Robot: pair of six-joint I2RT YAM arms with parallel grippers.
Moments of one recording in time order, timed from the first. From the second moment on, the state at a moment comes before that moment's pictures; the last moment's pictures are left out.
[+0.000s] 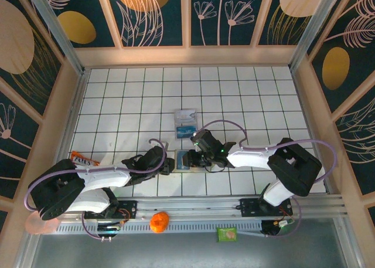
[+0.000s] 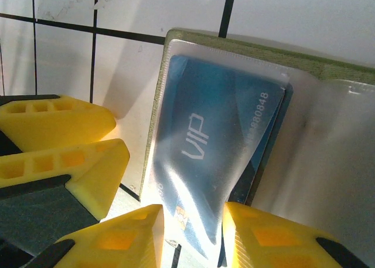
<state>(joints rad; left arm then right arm) -0.93 1.29 0.36 0.06 -0.11 -0.77 0.94 1.54 0.66 -0.02 -0.29 0.84</state>
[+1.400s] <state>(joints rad) -0.92 1.30 0.35 0.07 -0.11 -0.77 1.06 1.61 0.80 -0.28 0.05 0.87</state>
